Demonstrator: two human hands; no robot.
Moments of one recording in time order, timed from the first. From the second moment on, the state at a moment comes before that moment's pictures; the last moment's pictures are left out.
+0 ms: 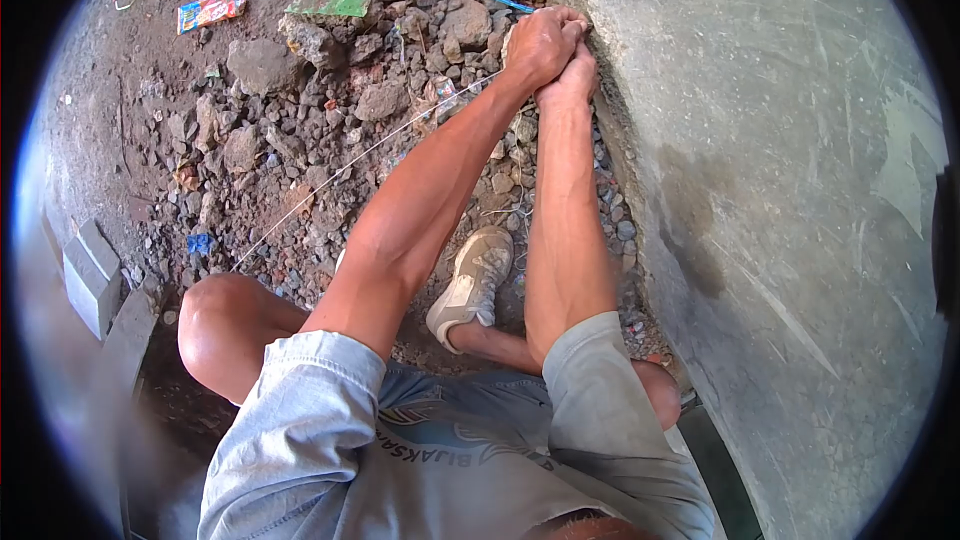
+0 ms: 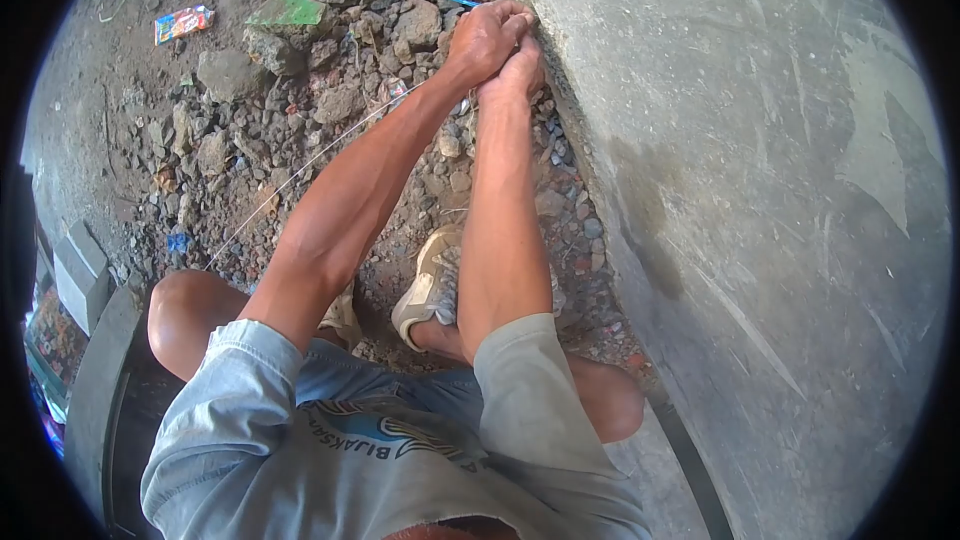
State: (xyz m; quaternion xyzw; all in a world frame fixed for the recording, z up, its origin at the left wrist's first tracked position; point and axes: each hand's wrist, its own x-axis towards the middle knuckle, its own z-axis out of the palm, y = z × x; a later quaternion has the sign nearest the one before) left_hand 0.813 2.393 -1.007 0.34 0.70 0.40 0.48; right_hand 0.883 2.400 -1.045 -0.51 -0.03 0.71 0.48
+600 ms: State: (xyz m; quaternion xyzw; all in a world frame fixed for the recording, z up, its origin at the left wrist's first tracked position) left_hand 0.771 2.375 -1.005 0.41 0.73 0.30 0.46; right_hand 0.869 2.410 -1.022 -0.74 -0.21 0.51 0.40
